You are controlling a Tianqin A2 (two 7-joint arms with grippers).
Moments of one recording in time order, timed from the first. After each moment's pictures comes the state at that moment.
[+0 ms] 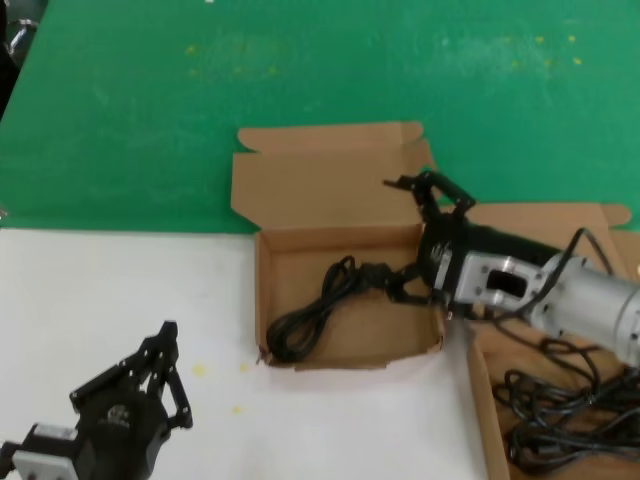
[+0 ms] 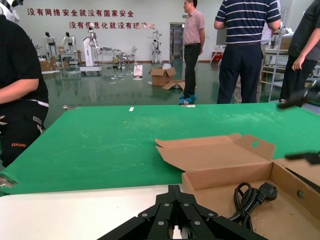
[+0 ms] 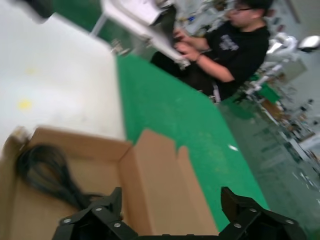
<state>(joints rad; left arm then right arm) -0.02 -0.30 1.61 -1.59 -1.78 0.02 -0.01 0.95 0.32 -2.04 1.12 1.35 -0.59 -0.35</state>
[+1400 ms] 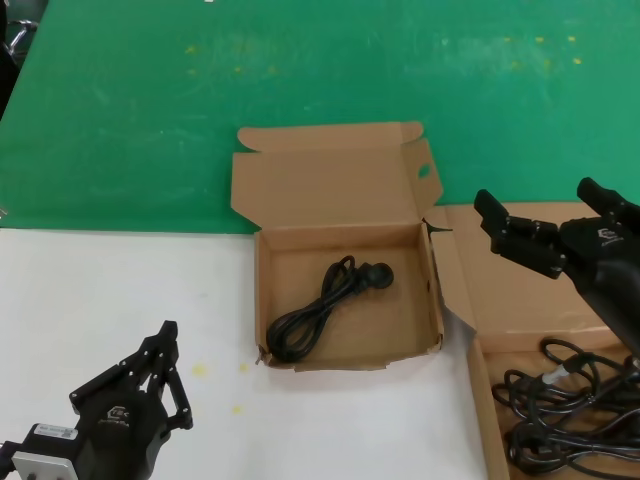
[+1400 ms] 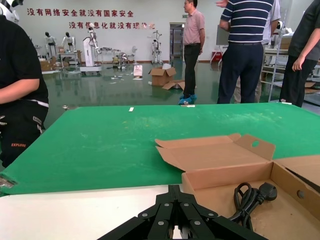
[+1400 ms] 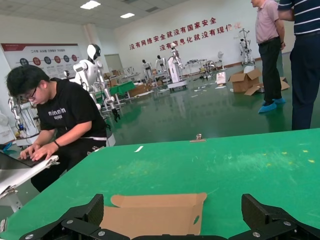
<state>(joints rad) -0.02 -0.30 1.61 -1.59 -1.78 0.02 -0.01 0.50 0.31 -1.60 1.56 1.37 -0.42 0.71</state>
